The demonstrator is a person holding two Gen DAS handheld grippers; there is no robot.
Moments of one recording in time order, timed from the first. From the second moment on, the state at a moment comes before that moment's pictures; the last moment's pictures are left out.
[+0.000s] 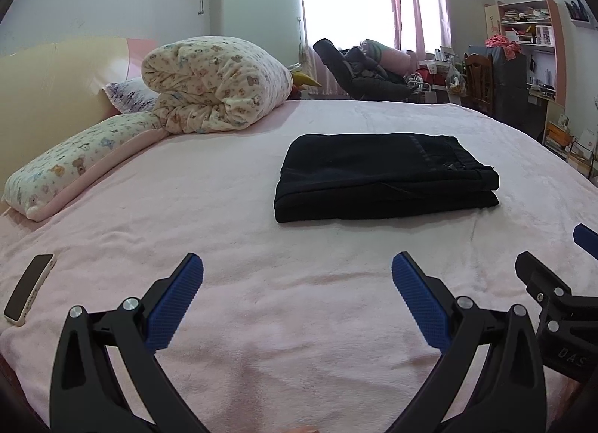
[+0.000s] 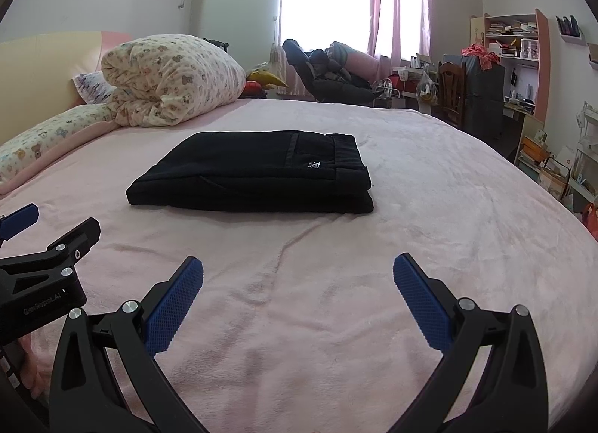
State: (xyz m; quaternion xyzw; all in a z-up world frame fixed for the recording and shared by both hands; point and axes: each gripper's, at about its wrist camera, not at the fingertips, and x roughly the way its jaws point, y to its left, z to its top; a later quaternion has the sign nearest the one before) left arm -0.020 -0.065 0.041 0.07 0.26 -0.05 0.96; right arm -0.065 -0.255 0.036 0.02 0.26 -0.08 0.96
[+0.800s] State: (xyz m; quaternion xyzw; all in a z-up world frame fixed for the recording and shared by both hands) left arm -0.023 -0.070 0.042 0.07 0.25 -0.06 0.96; right arm -0.064 -0.254 0.034 0.02 0.26 -0.08 0.96
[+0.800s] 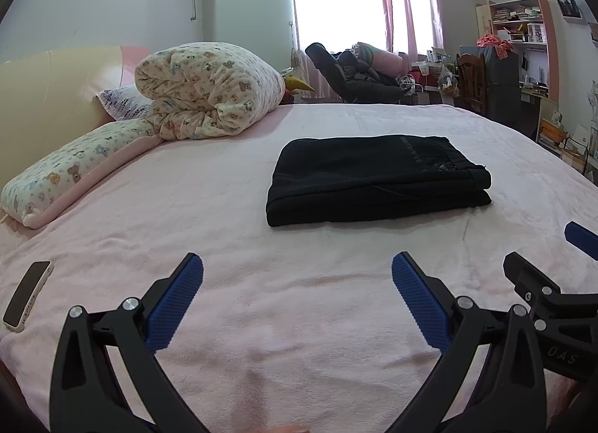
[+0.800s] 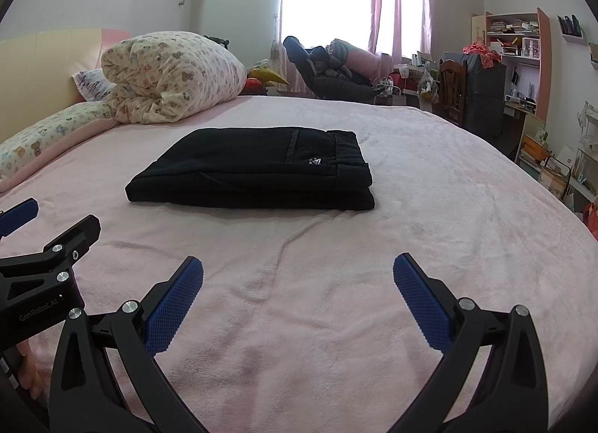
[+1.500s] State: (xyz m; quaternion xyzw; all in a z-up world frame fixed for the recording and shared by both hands) left arm -0.023 -0.073 0.039 0.07 0.26 -0.07 0.96; right arm -0.067 -0.263 0.026 0.03 0.26 -0.09 0.96
